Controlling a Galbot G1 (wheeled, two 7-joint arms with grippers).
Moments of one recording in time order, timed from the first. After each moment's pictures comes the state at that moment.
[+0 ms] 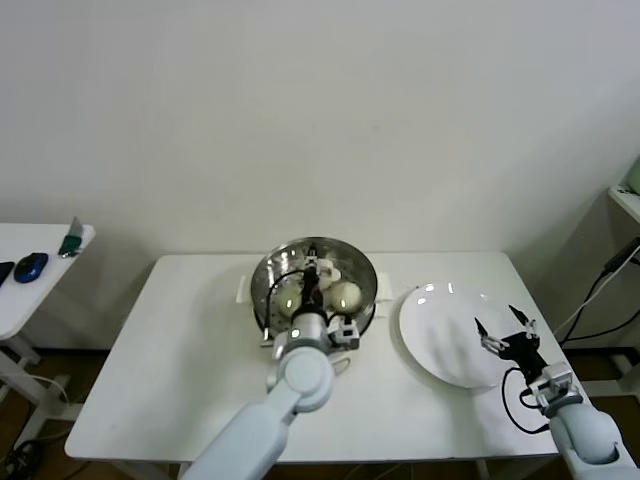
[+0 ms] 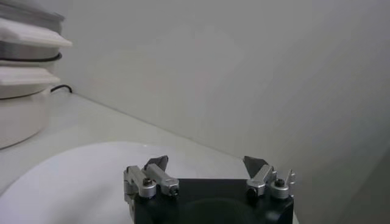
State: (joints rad) left arm 0.82 -1.38 0.19 -1.69 1.38 0.74 0.25; right arm -1.25 1.01 0.60 1.47 0.22 0.10 -0.22
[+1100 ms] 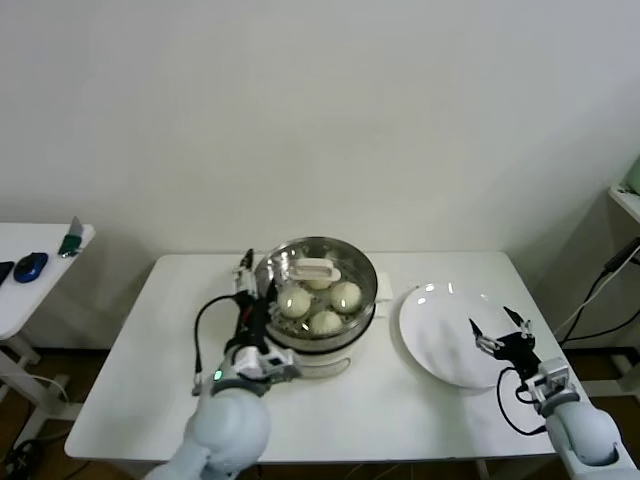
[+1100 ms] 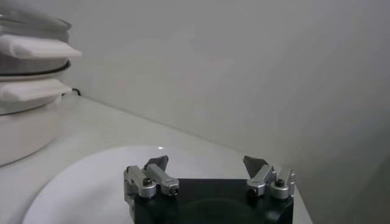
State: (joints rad) left arm 1.13 -1.21 -0.05 -2.10 0.97 0.74 0.06; right arm -1.28 1.01 0.61 1.57 0.25 -0.03 -0.22
